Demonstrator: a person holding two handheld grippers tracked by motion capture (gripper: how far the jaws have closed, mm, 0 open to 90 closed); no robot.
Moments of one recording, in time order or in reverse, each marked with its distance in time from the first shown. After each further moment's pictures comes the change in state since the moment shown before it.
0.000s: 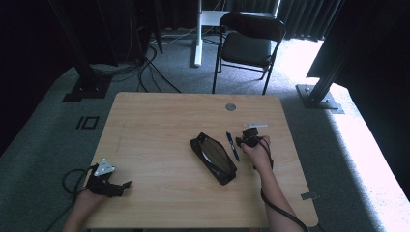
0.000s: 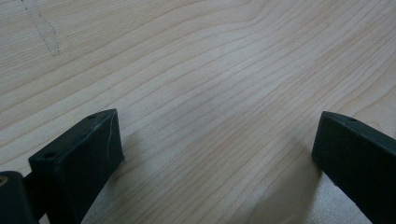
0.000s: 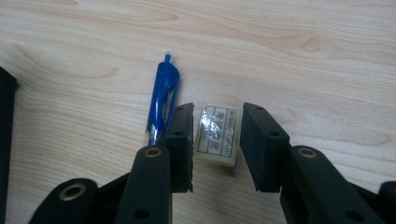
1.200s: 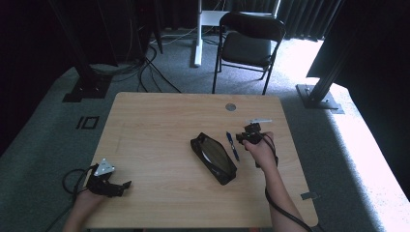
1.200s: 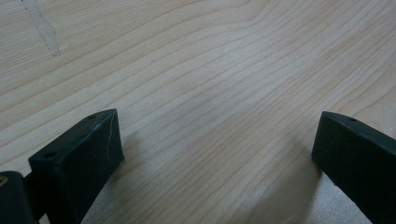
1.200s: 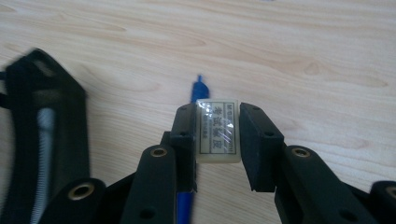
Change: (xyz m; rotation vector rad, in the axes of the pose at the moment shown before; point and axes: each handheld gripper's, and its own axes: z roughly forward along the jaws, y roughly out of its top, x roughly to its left) left arm 0.000 0.000 0.000 0.000 0.000 0.000; right arm 0.010 0.020 -0.043 -0.009 0.061 -0.007
